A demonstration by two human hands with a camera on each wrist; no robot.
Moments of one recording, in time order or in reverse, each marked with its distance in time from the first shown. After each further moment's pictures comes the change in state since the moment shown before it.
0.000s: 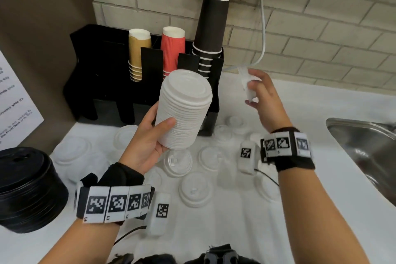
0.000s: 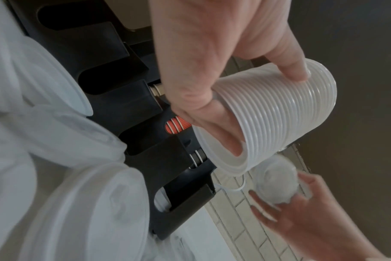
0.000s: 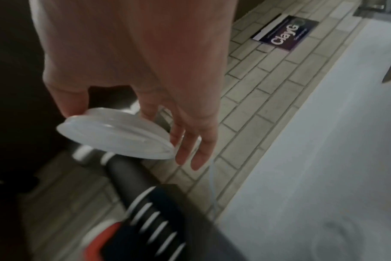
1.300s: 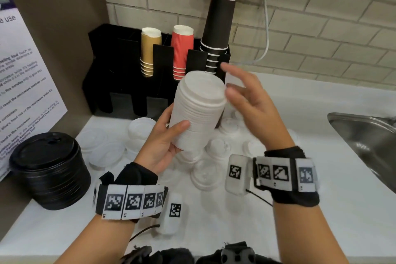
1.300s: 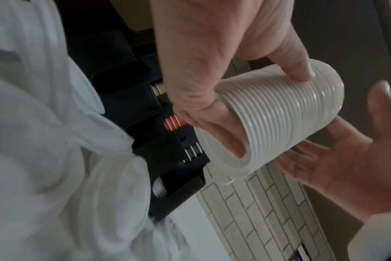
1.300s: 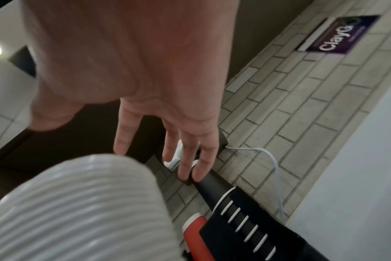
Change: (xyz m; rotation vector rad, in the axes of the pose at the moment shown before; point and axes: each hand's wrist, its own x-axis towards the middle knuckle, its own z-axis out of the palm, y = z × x) left_hand -0.032 -0.006 -0.001 -0.027 -0.049 -0.024; right_hand -0.093 -0.057 0.050 -0.096 -0.223 -0.310
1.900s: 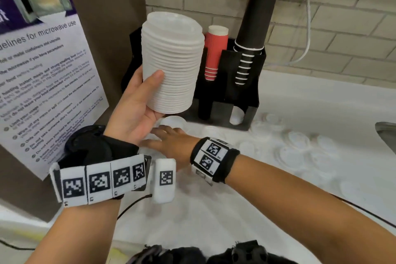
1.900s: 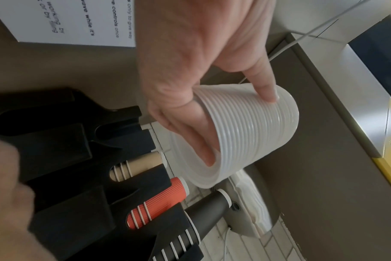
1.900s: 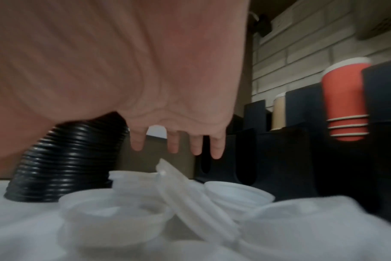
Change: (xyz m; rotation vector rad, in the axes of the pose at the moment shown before) left_hand -0.020 0.105 -0.036 0.014 0.136 0.243; right_hand 0.024 0.053 0.197 -0.855 -1.110 -0.233
